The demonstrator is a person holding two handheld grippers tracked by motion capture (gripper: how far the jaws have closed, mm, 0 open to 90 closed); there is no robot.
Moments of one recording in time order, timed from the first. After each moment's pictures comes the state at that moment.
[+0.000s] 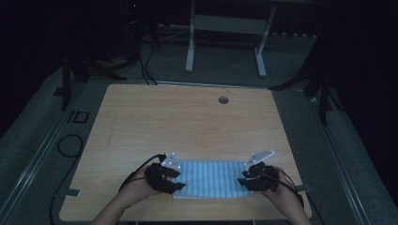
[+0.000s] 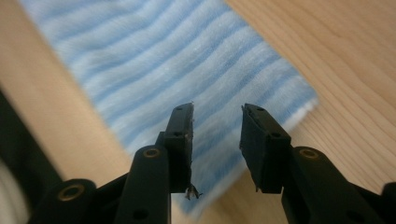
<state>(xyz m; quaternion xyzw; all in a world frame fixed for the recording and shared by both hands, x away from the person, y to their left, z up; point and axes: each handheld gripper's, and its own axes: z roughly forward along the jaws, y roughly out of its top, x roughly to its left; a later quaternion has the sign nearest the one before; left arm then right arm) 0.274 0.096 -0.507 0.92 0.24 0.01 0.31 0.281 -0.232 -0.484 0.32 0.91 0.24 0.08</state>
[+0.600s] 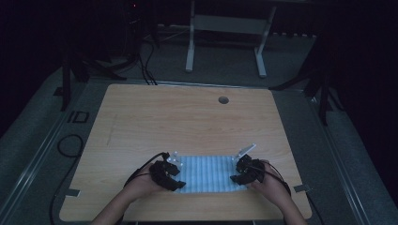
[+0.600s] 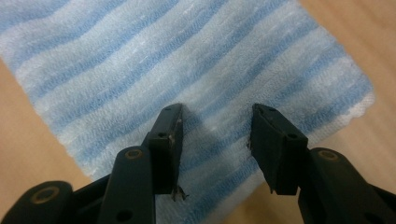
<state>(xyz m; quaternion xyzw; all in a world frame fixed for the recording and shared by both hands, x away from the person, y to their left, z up) 0.303 0.098 -0.531 0.92 0.26 0.01 0.28 0.325 -0.211 -0.519 0.31 0.93 0.18 0.06</state>
